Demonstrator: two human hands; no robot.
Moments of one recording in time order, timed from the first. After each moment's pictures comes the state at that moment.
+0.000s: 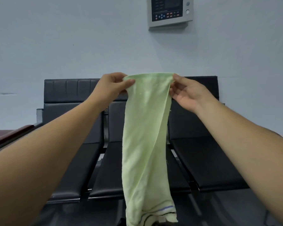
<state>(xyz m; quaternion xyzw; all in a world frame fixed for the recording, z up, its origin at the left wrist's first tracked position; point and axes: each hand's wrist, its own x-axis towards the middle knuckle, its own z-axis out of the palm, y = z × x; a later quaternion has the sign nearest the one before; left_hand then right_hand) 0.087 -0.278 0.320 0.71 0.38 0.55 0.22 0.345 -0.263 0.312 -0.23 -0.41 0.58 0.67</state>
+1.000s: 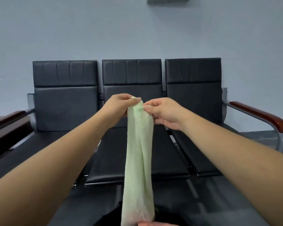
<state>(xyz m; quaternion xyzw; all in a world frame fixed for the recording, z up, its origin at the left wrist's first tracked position) 0.112 -0.251 0.221 0.66 0.42 0.47 0.42 0.306 -0.254 0.214 -0.39 -0.64 0.51 0.42</state>
